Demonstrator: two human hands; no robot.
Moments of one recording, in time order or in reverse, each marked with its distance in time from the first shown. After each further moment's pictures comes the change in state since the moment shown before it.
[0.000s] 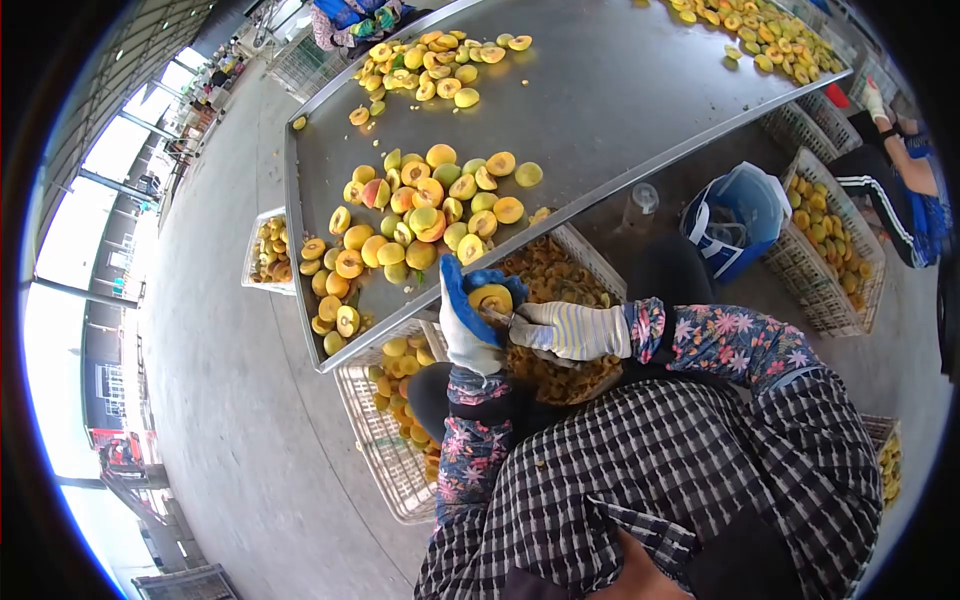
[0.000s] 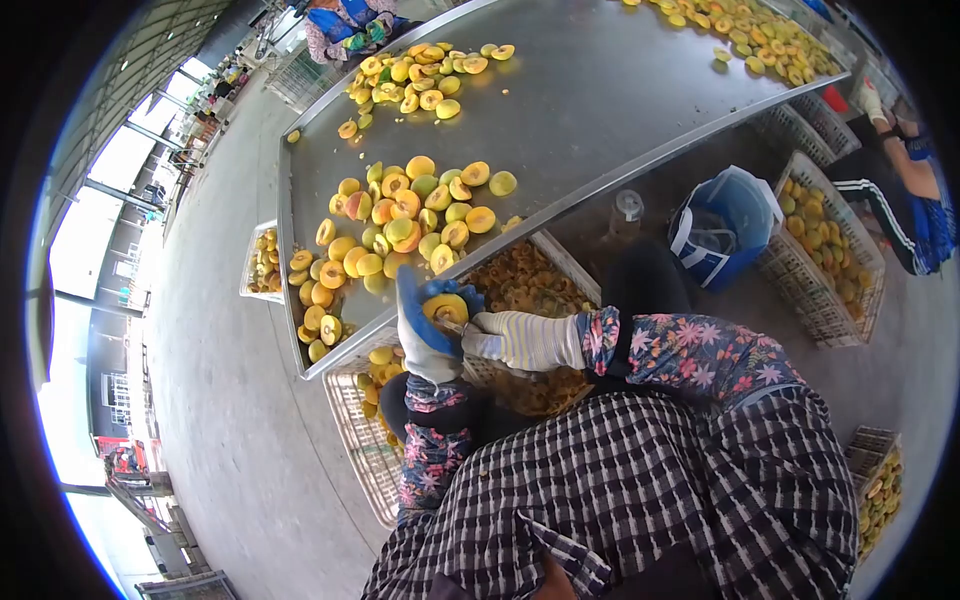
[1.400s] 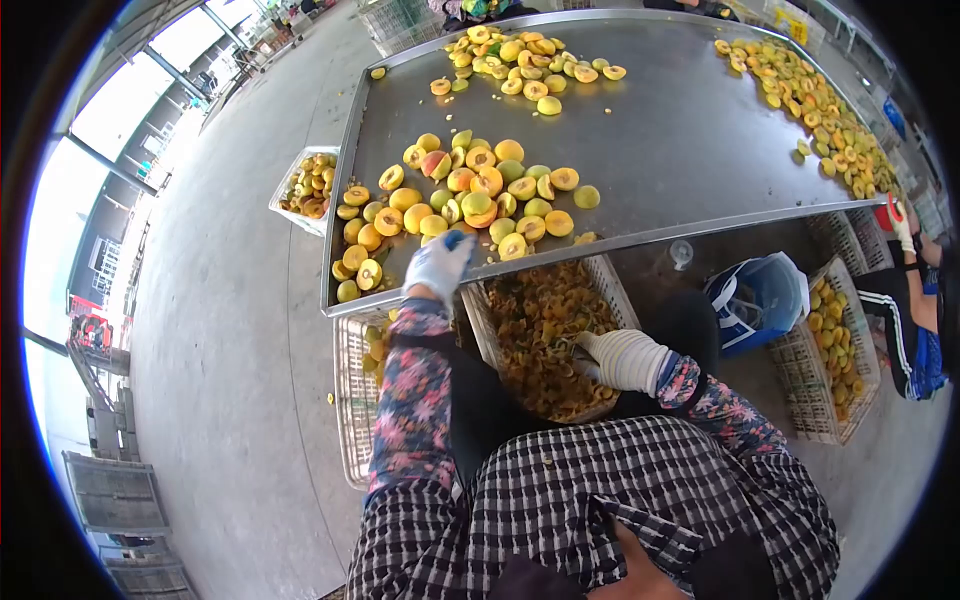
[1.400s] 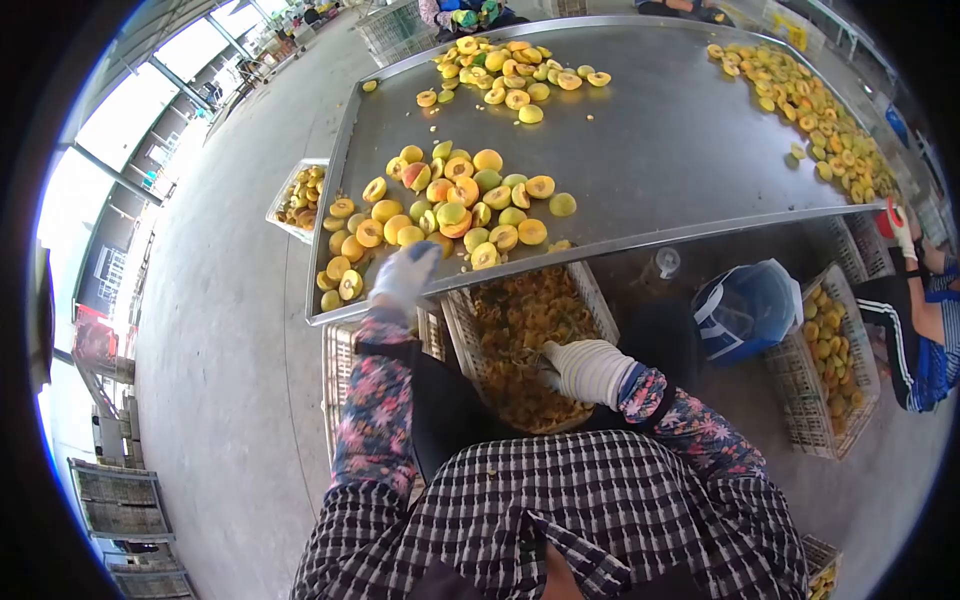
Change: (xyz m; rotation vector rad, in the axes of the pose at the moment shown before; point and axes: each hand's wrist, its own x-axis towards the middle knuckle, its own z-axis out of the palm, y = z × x) left_hand 0.070 0.096 -0.056 1.700 0.114 0.238; right_hand -0.016 0.029 -0.027 -1.245 0.088 0.025
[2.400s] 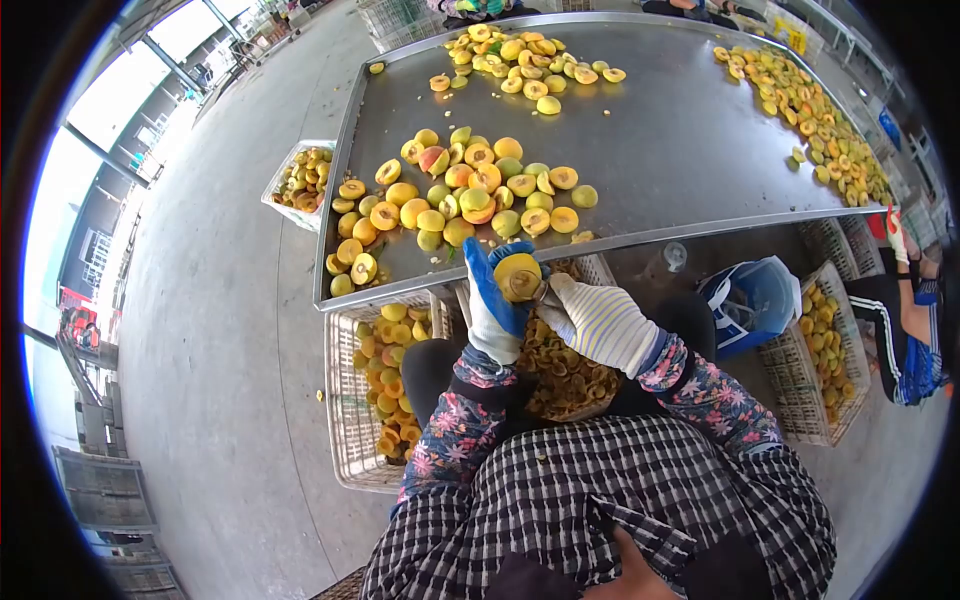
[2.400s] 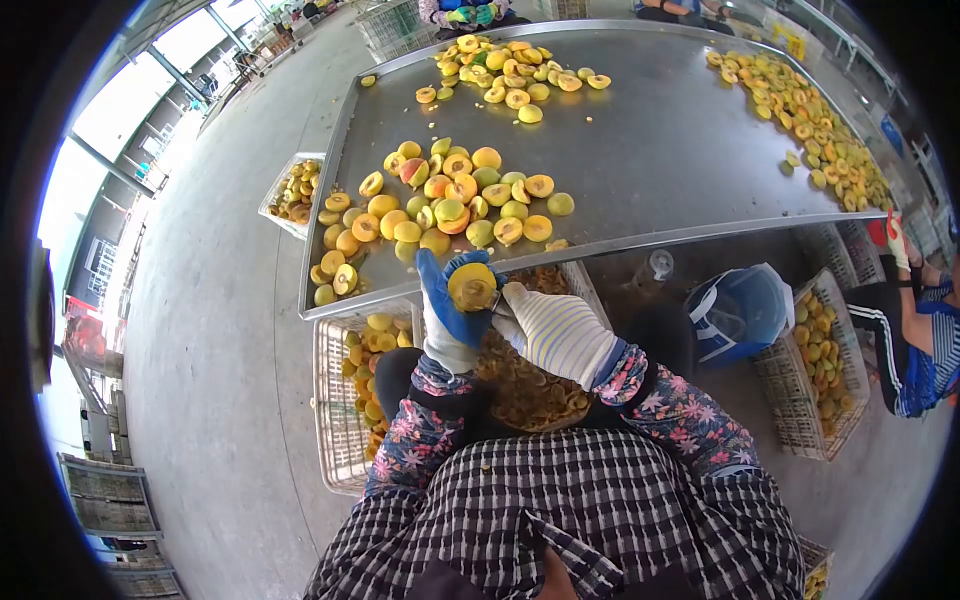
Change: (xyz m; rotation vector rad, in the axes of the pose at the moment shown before) left_hand -0.082 0.065 0.076 -1.612 0.059 0.212; right_hand 0.019 -0.039 -0.046 0.059 0.701 -0.247
